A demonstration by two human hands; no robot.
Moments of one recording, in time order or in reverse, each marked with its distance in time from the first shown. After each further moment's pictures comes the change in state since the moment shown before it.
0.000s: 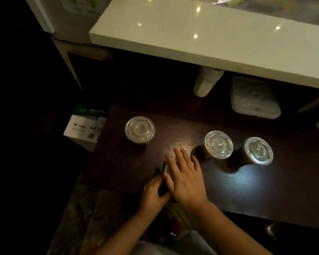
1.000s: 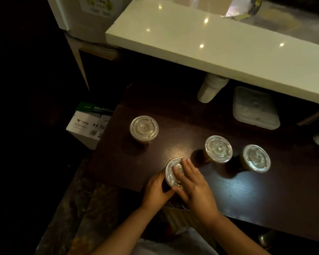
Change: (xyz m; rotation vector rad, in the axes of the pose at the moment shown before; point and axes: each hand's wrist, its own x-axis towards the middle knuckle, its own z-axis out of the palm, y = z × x) left_hand 0.006 0.010 0.011 -0.054 0.010 -0.102; right_hand -0.030 0.033 0.003 0.241 -0.003 -0.136
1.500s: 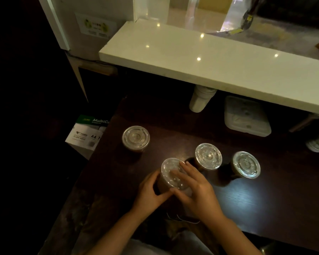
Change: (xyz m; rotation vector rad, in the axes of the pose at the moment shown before) left_hand 0.005 0.035 -0.014 -0.096 0.004 0.061; right_hand 0.003 0.000 -0.047 0.229 0.146 -0.044
